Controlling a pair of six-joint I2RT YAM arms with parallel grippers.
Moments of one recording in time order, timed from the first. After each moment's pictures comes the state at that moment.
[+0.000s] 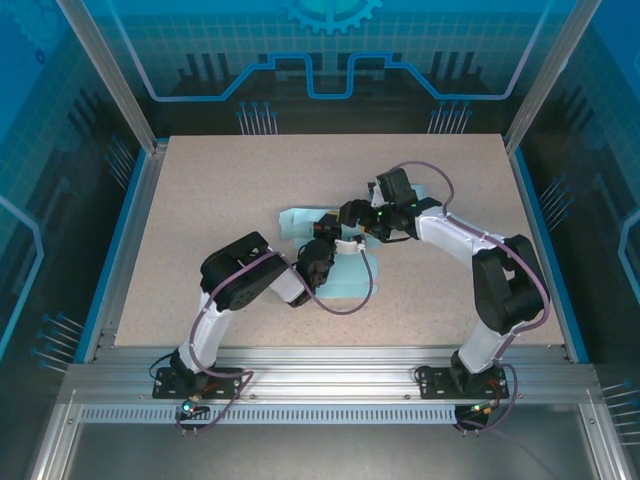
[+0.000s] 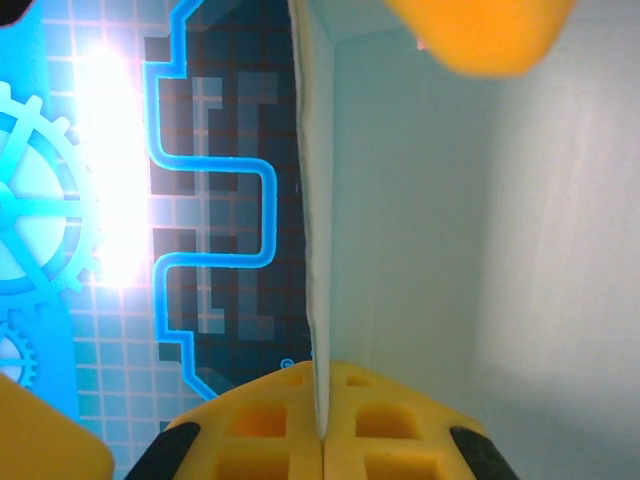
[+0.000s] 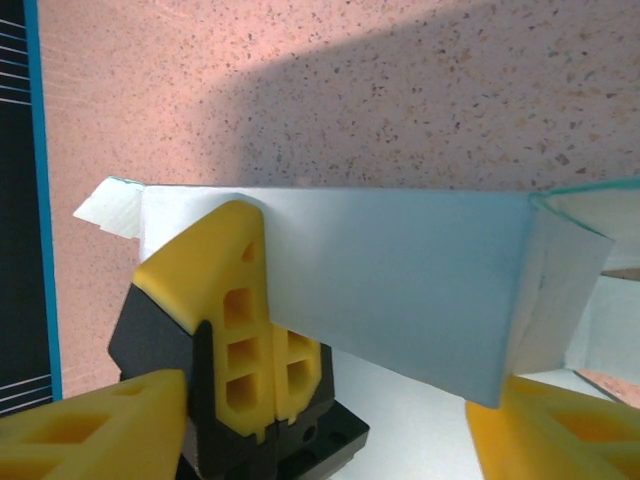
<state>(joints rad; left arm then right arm) -0.78 2.19 0.87 1.32 -0.60 1.51 0.41 1.71 1.15 -0.33 -0.40 0.70</state>
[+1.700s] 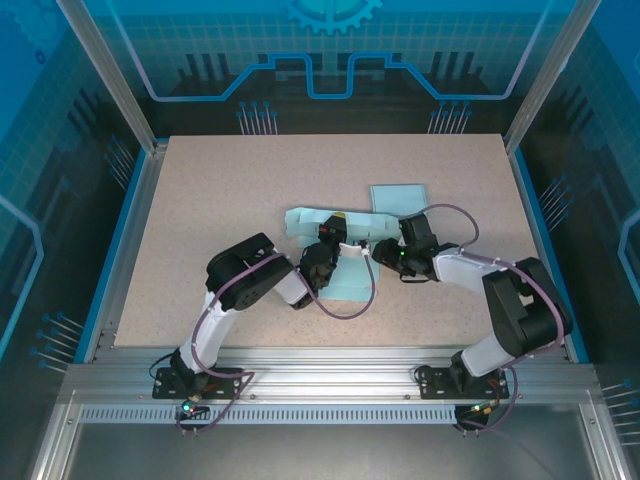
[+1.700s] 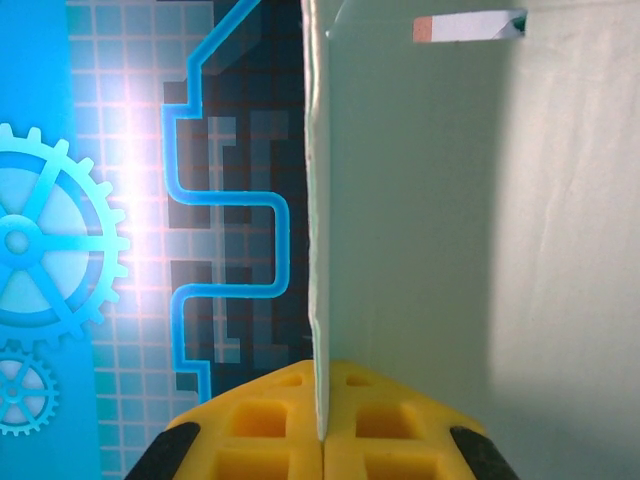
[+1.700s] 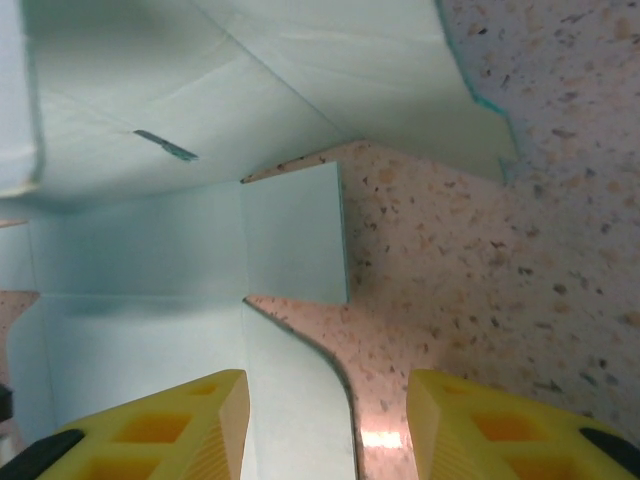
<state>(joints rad) -0.80 2.22 0.89 1.36 -0.56 1.57 0.35 1.55 0.69 -0.09 -0.18 0.75</state>
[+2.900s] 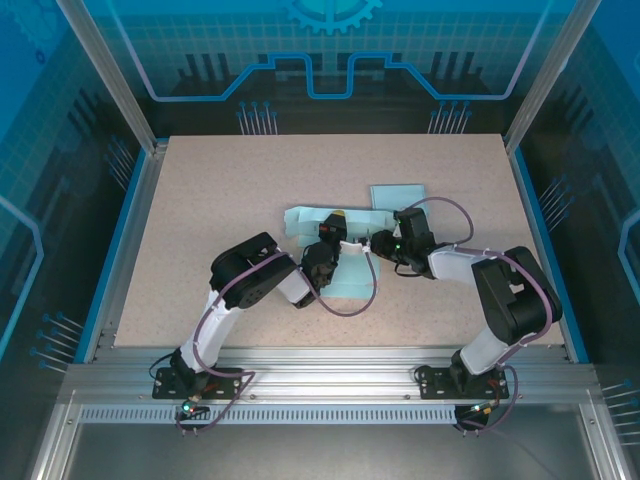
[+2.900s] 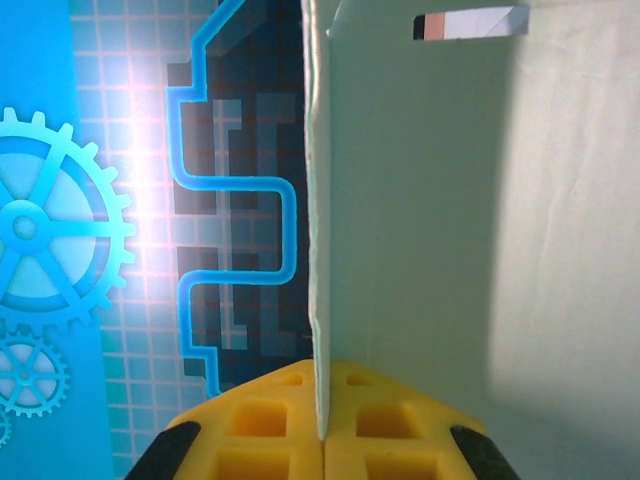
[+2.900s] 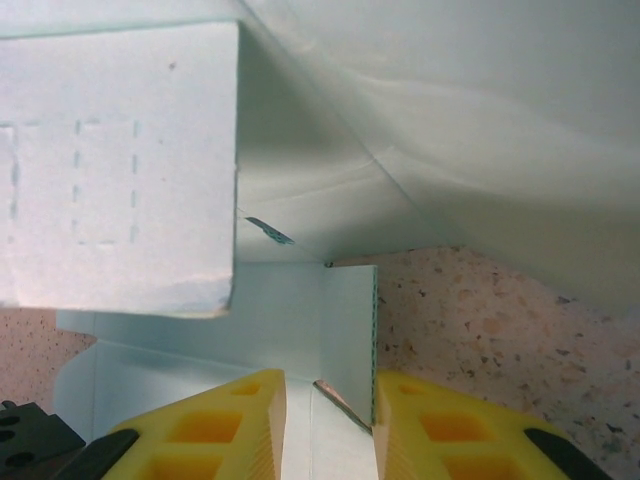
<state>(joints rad) -0.79 2.26 0.92 1.39 -0.60 1.59 0.35 1.62 0.70 0.13 -0.20 0.69</state>
